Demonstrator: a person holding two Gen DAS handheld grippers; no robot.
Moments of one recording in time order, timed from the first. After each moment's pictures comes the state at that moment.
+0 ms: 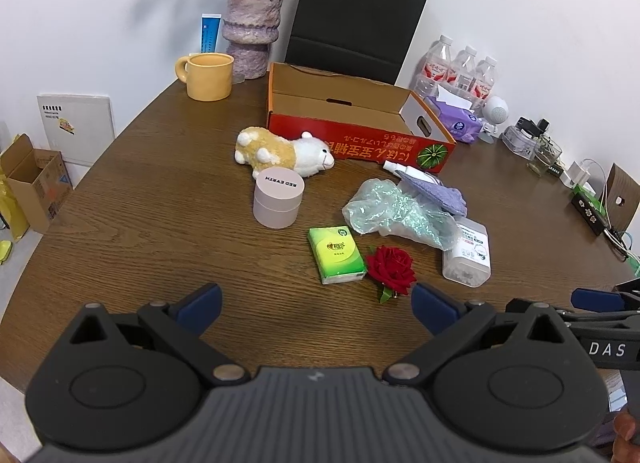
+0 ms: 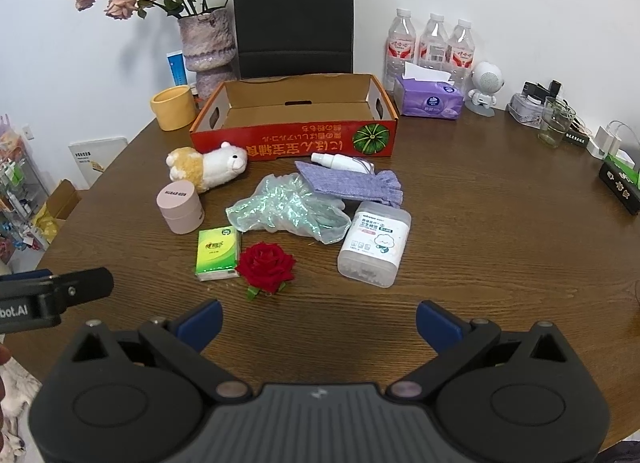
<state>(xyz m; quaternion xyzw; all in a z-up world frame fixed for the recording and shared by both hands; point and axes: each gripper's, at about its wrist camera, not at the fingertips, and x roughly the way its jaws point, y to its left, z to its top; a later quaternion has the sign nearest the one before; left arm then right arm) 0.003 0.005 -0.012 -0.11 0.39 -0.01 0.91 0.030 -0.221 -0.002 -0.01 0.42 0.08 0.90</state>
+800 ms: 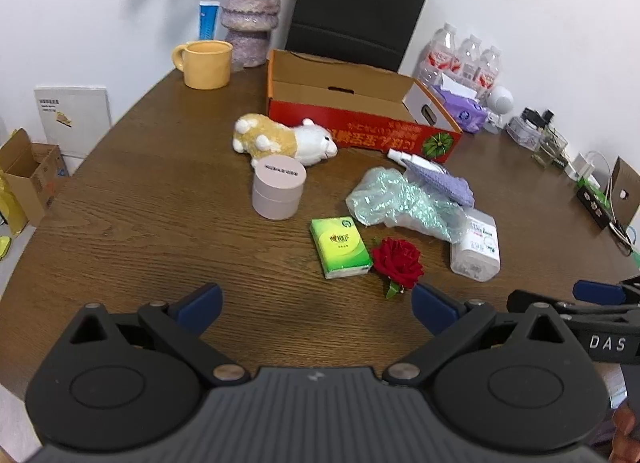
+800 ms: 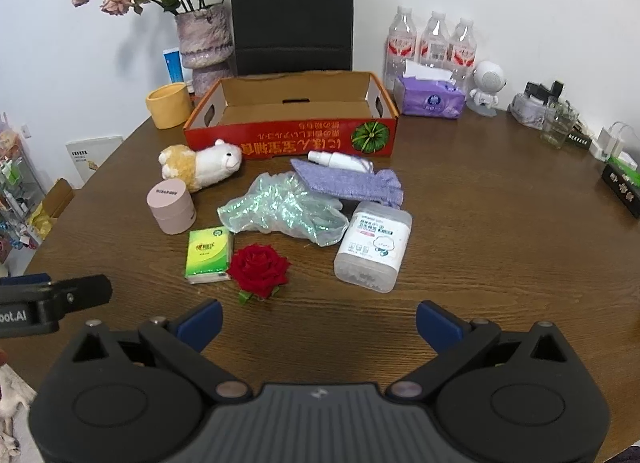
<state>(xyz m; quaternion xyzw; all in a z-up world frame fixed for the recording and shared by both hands) 0.016 0.005 -0.030 -0.11 0.41 -0.01 0.91 0.044 -0.223 -0.019 -0.01 0.42 0.08 0.90</state>
